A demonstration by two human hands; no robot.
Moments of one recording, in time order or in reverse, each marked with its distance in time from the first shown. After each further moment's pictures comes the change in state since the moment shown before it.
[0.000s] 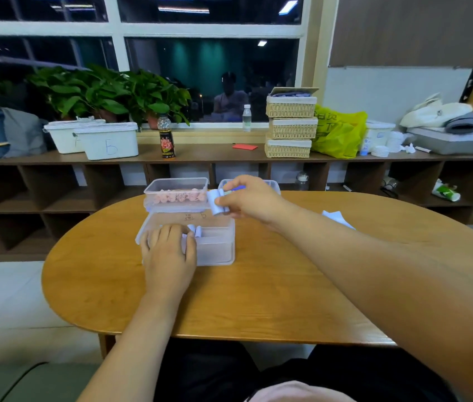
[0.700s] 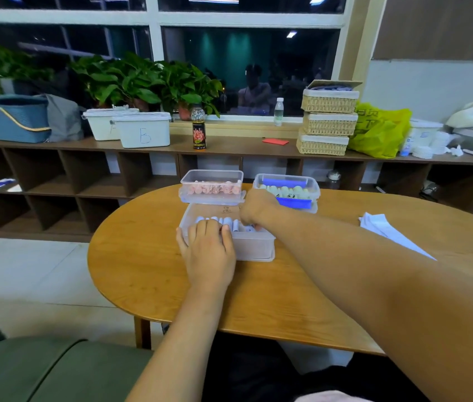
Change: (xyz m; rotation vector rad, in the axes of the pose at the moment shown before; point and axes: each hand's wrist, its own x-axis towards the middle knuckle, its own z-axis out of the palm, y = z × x) left_hand -0.001 -0.004 0.001 0.064 -0.033 -0.178; right_hand 0.098 0.038 0.094 -1.173 0.048 0.025
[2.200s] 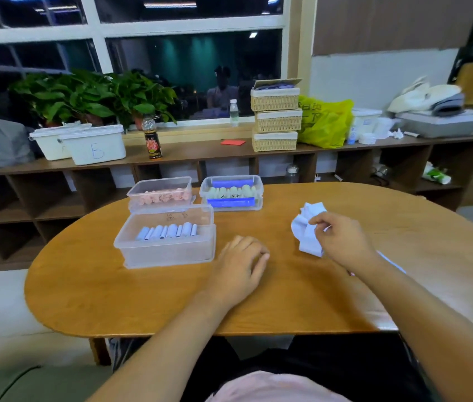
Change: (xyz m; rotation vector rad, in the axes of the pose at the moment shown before) left_hand -0.059 0.123 0.046 -0.297 -0.380 0.658; right_hand -0.169 0.286 -0.015 0.539 0.349 0.144
